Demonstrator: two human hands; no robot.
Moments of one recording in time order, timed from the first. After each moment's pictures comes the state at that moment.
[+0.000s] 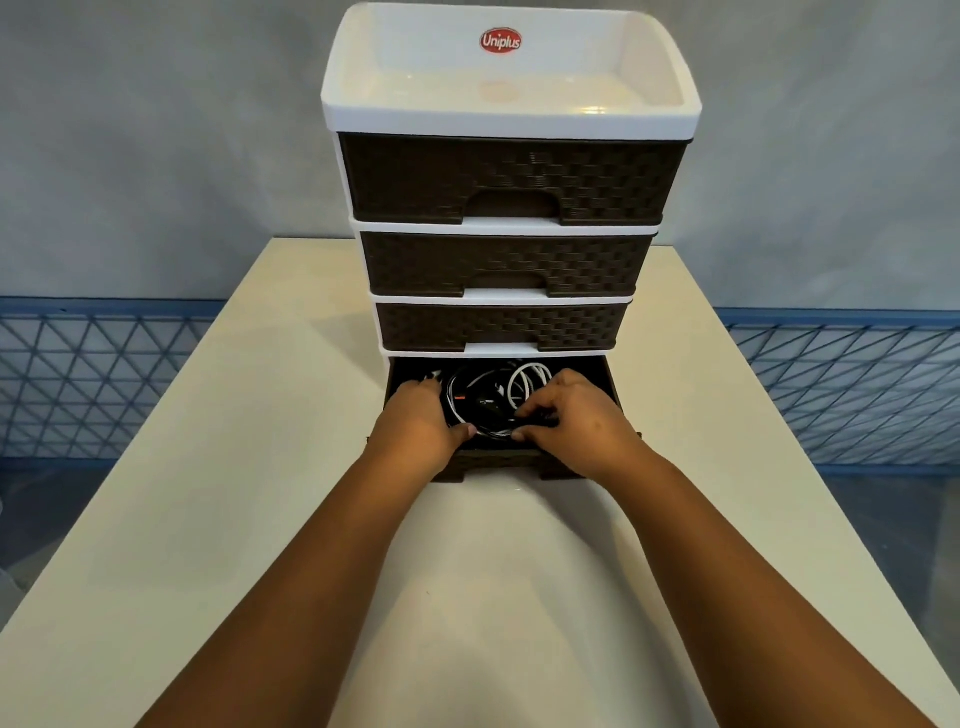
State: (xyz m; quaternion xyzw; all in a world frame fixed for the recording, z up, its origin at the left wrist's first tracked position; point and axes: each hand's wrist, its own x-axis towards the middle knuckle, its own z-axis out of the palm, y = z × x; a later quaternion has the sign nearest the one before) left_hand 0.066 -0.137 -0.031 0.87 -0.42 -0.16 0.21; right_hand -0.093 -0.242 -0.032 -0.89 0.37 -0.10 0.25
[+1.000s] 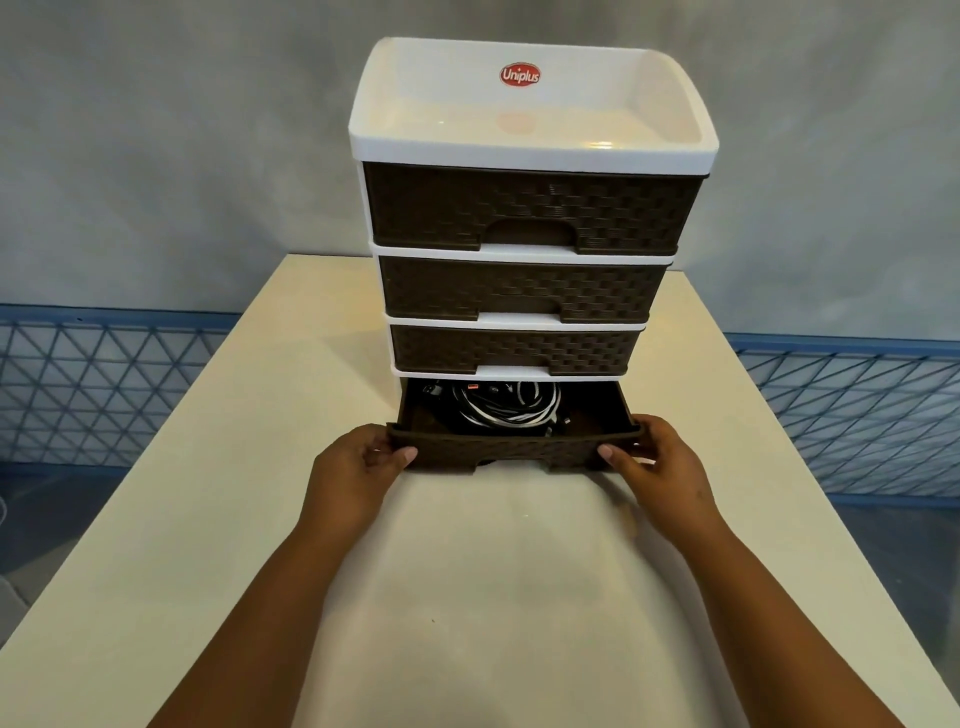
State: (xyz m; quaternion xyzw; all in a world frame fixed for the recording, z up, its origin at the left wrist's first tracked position) left_hand 0.109 -0.078 -0.071 0.81 -0.33 -0.16 0.46; right_hand -0.155 -0.264 -0.075 -0.73 0.47 -0.29 0.40
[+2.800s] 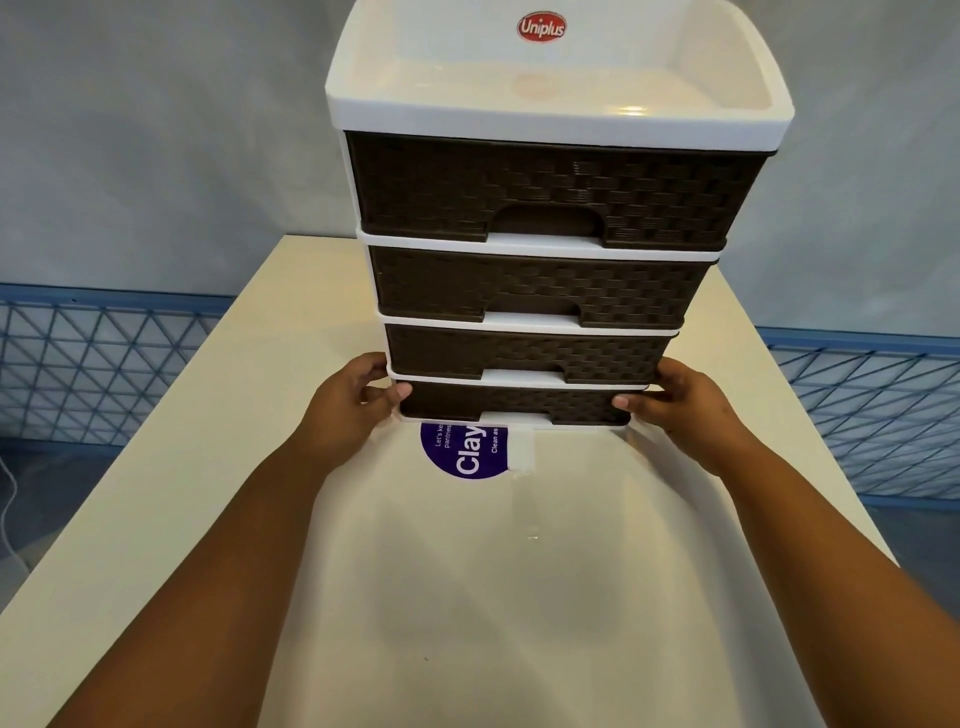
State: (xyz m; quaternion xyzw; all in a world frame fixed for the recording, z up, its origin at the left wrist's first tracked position) left_hand 0.178 -0.142 -0.068 0.78 -0.37 -0.24 0.44; right_hand -0.124 -0.356 -0.053 -0.72 0.41 -0.21 0.51
